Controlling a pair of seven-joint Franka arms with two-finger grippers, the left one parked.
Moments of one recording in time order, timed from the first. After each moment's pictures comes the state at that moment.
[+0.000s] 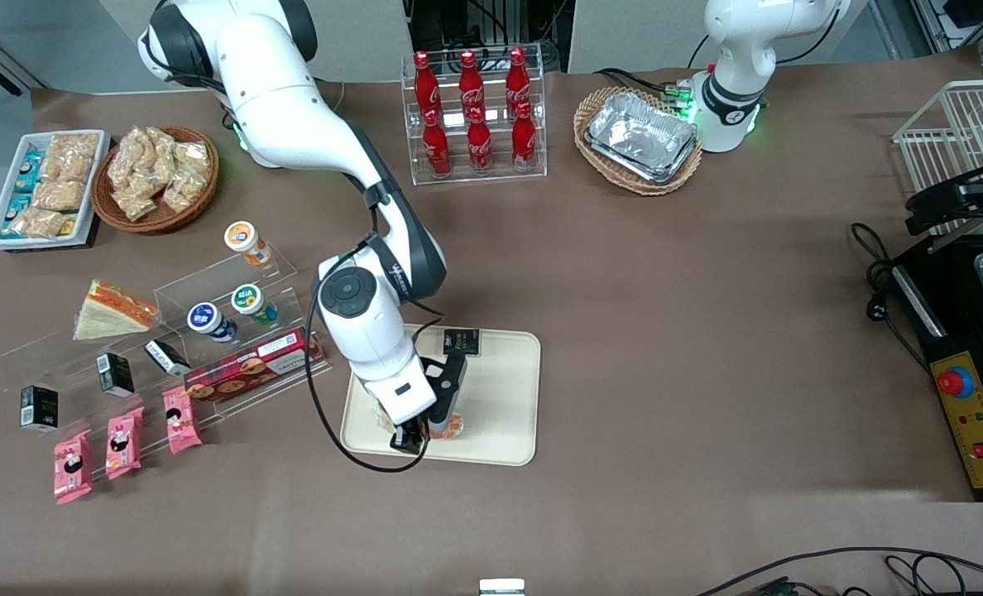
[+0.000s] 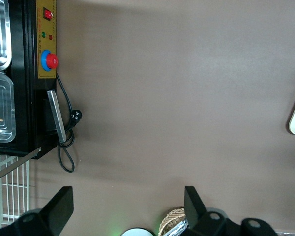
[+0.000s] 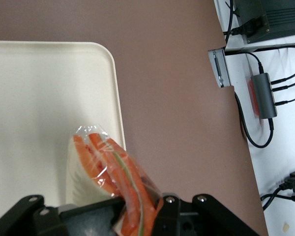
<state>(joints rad) 0.78 0.79 -0.37 -1.36 0.25 2.49 -0.95</state>
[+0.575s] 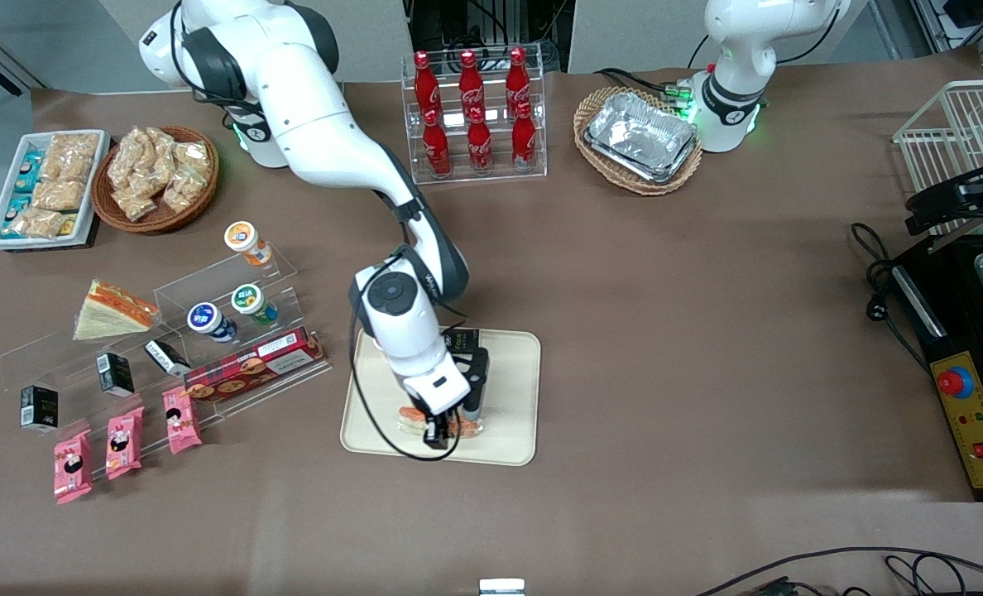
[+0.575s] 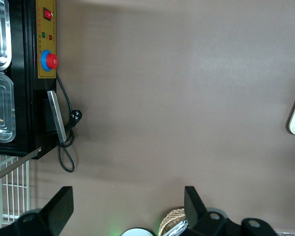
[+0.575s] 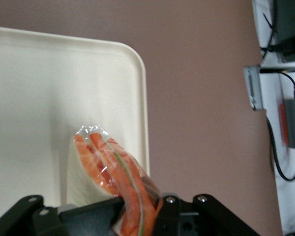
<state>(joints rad) 0.84 0.90 -0.36 -1.37 0.23 2.64 -0.96</state>
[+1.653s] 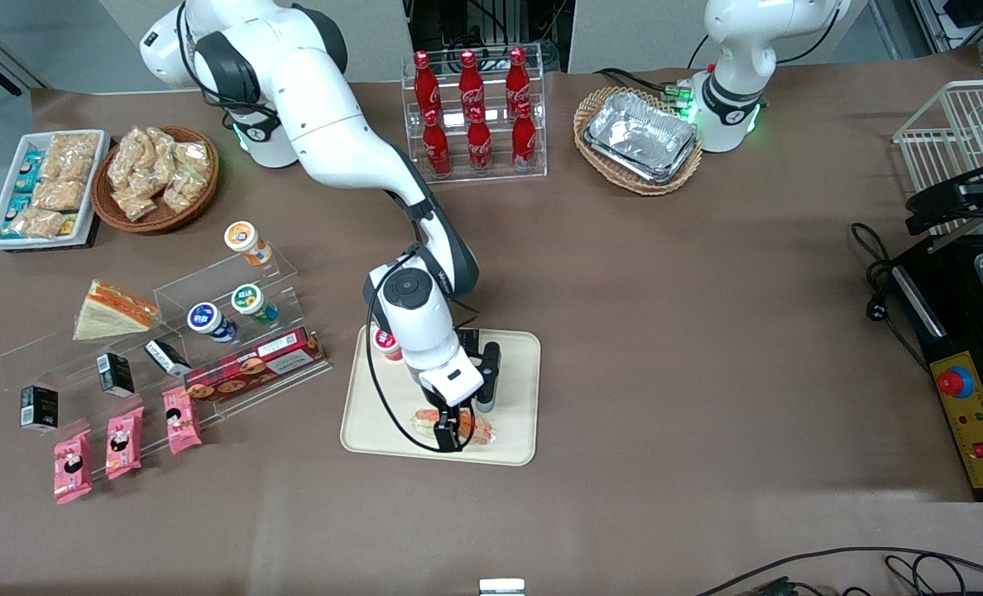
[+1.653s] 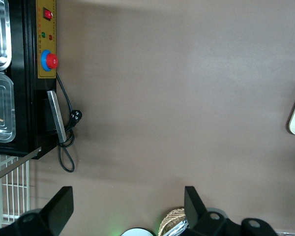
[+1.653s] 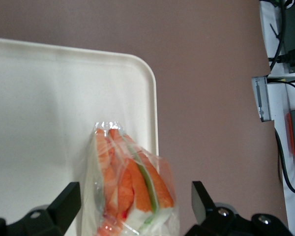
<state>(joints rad) 0.87 0.93 -0.37 -1.37 0.25 2.68 -0.96</state>
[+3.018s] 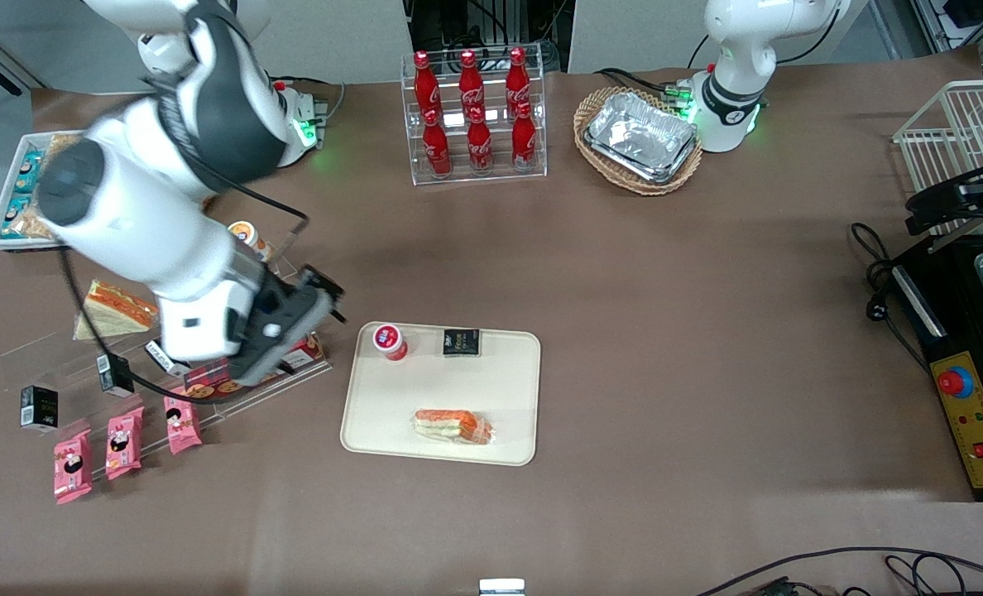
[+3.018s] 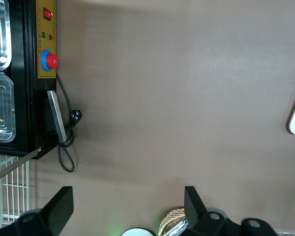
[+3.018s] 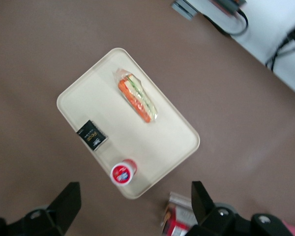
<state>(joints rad) 0.78 0.33 -0.56 -1.38 0.37 1.79 -0.52</state>
